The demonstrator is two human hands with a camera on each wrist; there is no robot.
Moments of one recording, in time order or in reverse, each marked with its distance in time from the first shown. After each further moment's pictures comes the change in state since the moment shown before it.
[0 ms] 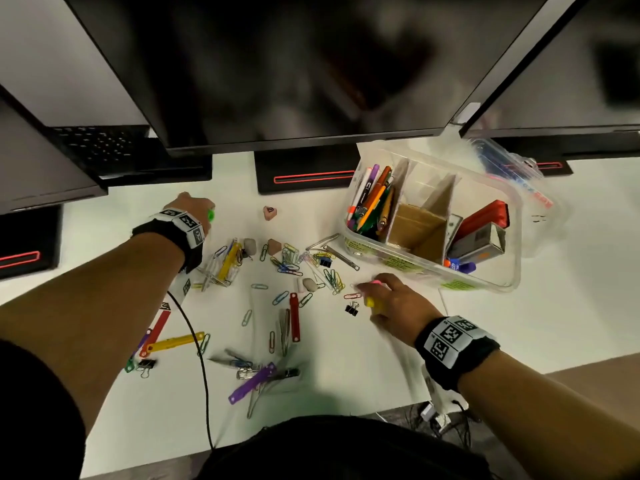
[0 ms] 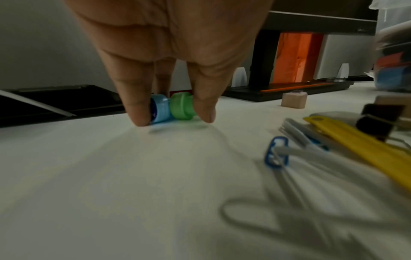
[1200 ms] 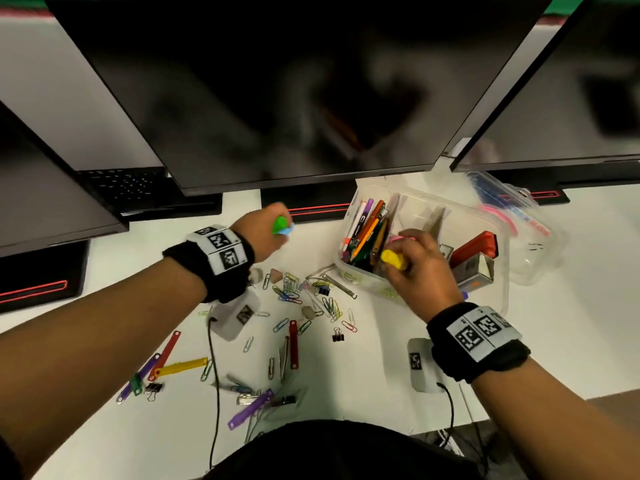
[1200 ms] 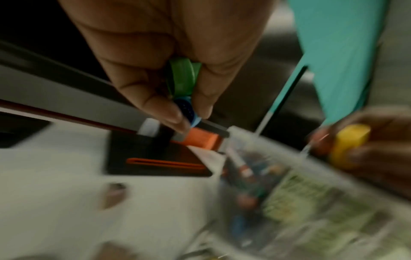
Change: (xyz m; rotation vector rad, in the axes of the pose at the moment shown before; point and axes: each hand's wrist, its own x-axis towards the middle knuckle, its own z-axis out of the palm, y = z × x) left_hand -0.096 0.107 -0.081 -0.465 0.091 0.314; right_hand -0.002 -0.017 -0.097 0.311 0.652 -0.057
